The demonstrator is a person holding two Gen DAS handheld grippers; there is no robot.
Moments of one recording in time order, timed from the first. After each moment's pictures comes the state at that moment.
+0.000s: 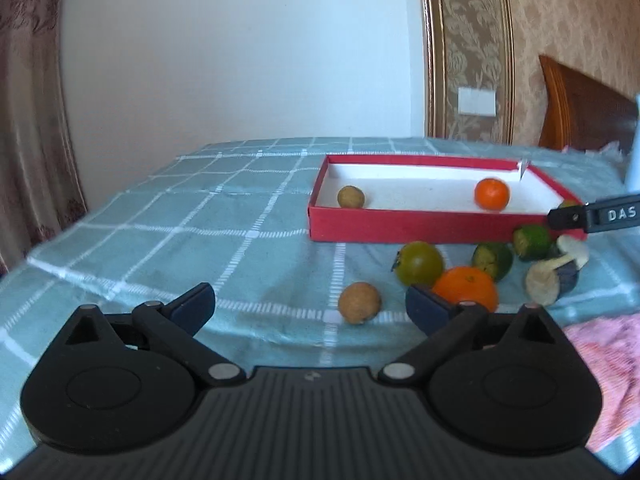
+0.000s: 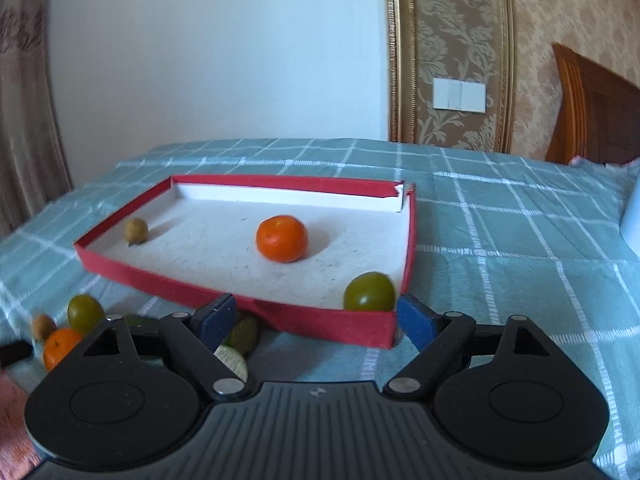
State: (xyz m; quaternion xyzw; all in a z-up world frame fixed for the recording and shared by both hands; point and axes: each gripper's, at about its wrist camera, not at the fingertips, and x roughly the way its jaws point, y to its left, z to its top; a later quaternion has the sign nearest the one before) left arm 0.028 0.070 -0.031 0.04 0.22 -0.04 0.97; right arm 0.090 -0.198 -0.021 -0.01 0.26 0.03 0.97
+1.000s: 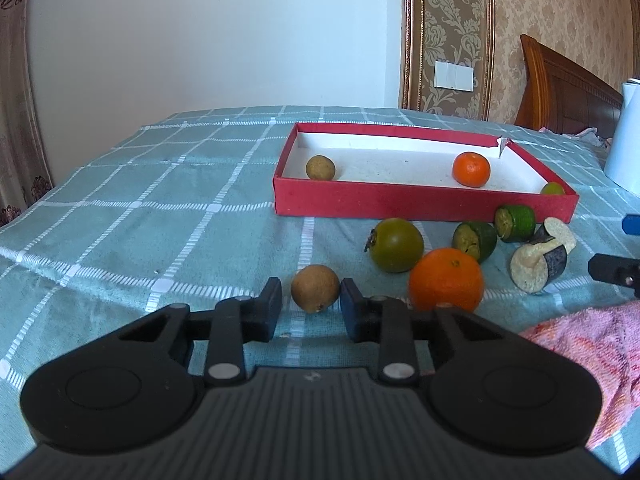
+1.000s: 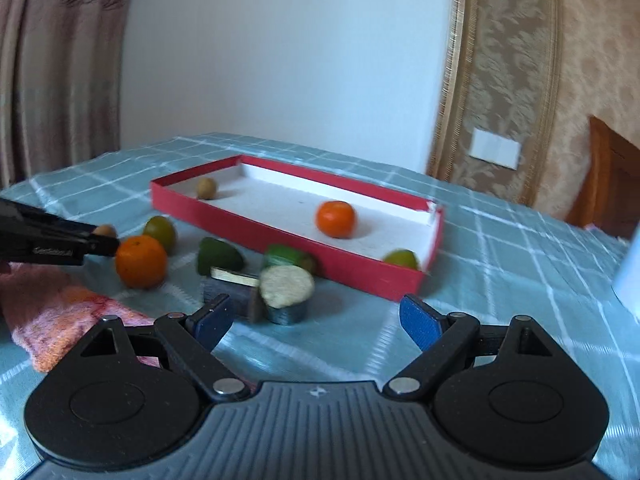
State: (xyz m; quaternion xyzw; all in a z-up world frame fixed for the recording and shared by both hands) left arm 0.046 0.067 -0.040 0.03 0.26 -0.08 0.96; right arm 0.015 -0.188 -0.031 -0.08 0.23 0.06 0.97
